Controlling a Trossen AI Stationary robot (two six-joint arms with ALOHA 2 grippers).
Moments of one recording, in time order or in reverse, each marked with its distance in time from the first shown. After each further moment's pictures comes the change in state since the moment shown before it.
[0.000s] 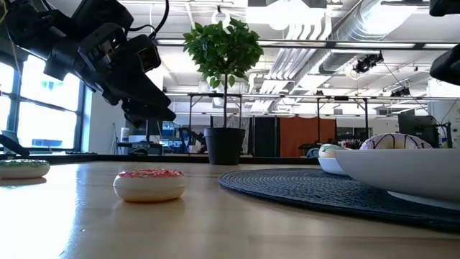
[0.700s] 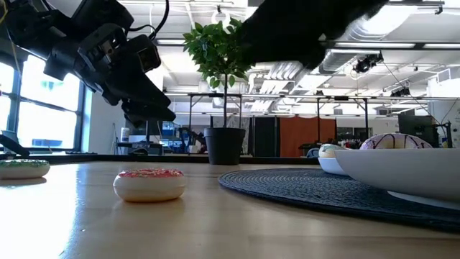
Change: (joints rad) left arm 0.000 0.000 0.000 -0.002 -0.001 0.000; right arm -0.333 0.079 0.001 0.792 0.135 -0.622
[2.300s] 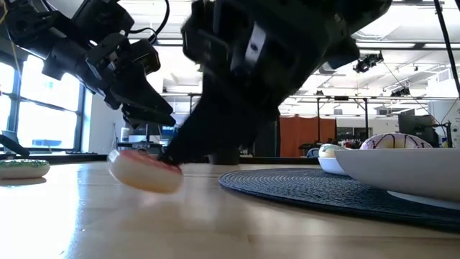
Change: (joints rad) left arm 0.000 0.000 0.000 -0.028 -0.086 0.008; right arm -0.136 0.398 0.279 -0.027 -0.491 -0.032
